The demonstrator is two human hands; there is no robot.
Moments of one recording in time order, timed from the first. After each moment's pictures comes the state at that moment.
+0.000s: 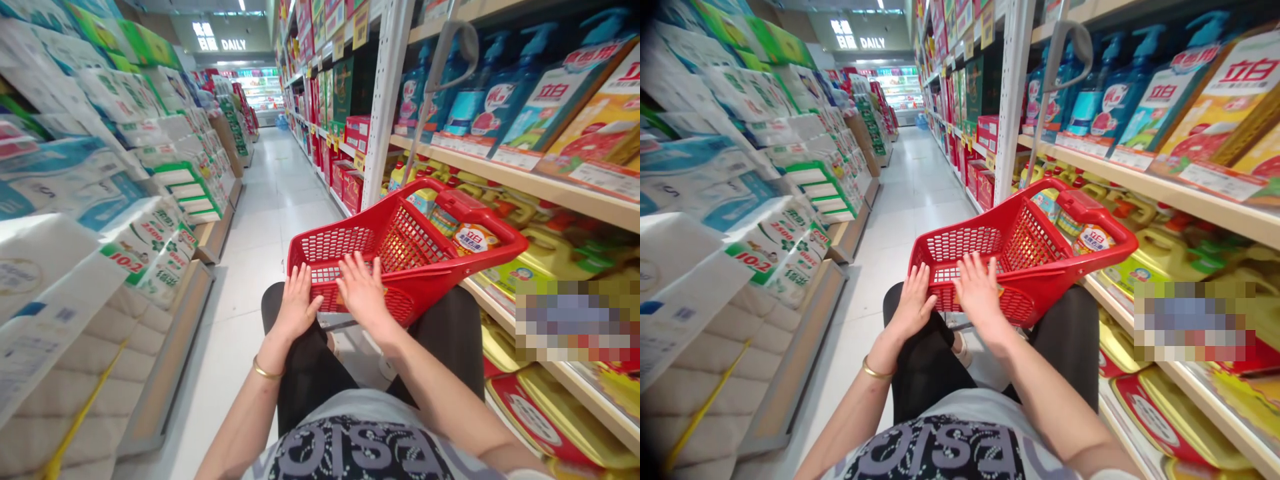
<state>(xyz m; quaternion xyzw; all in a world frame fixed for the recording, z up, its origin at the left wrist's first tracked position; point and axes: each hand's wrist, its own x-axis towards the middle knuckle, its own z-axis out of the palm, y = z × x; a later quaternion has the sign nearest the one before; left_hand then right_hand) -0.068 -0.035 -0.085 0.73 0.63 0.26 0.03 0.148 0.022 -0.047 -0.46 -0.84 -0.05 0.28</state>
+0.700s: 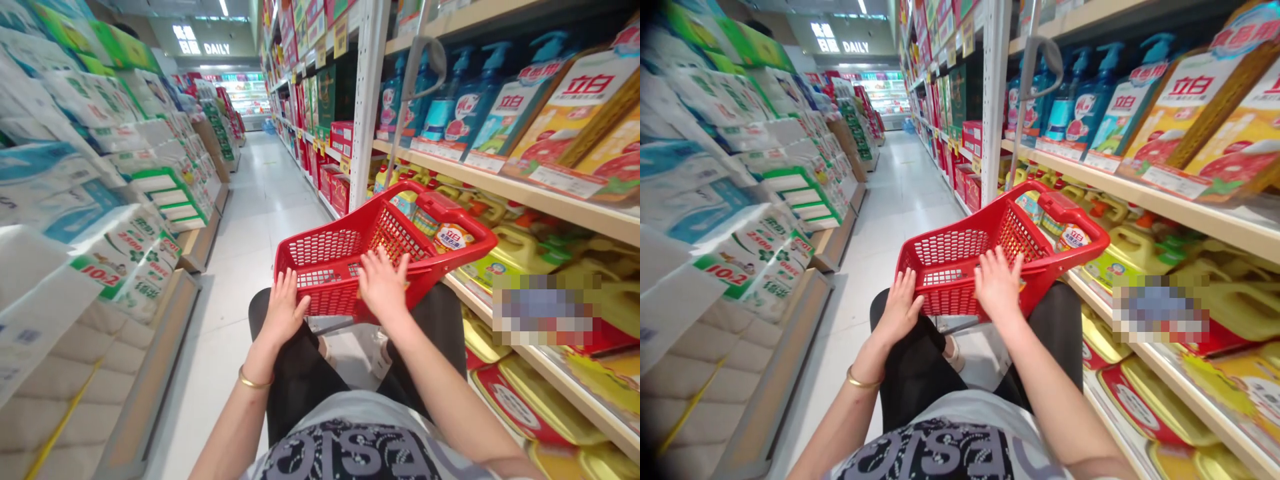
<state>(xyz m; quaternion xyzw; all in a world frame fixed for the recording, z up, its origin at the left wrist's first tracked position) -0.070 -0.032 -0.088 0.72 0.65 0.27 0.02 0.214 0.032 -0.030 -0.54 -0.78 -0.10 0.31</state>
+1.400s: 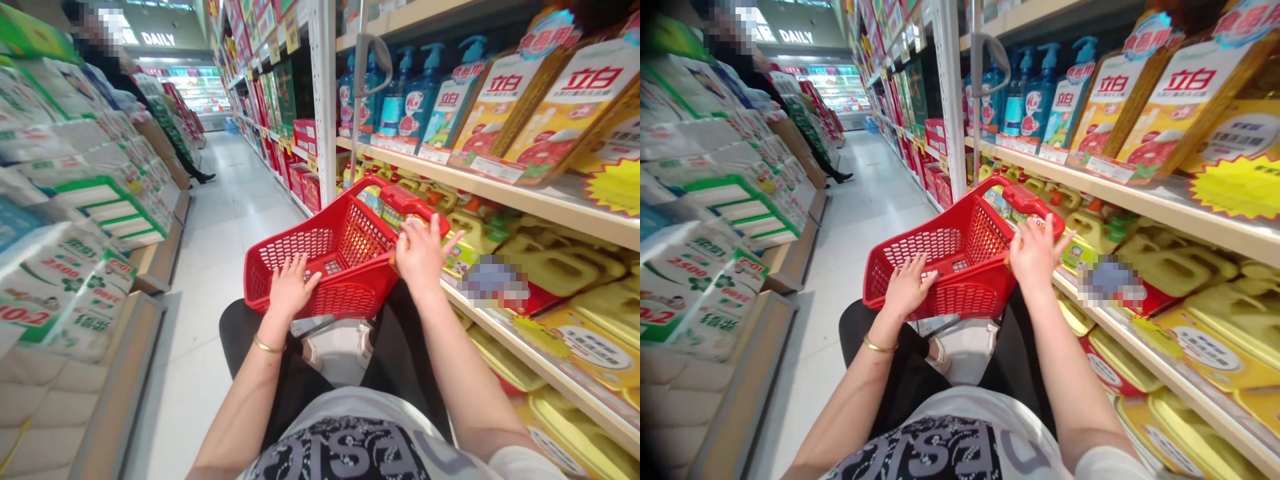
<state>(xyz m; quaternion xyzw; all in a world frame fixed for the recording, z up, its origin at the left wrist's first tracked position) 0.013 0.043 -0.047 0.74 0.64 0.22 0.02 0.335 0.065 0.016 -0.66 -0.62 -0.20 0.37</state>
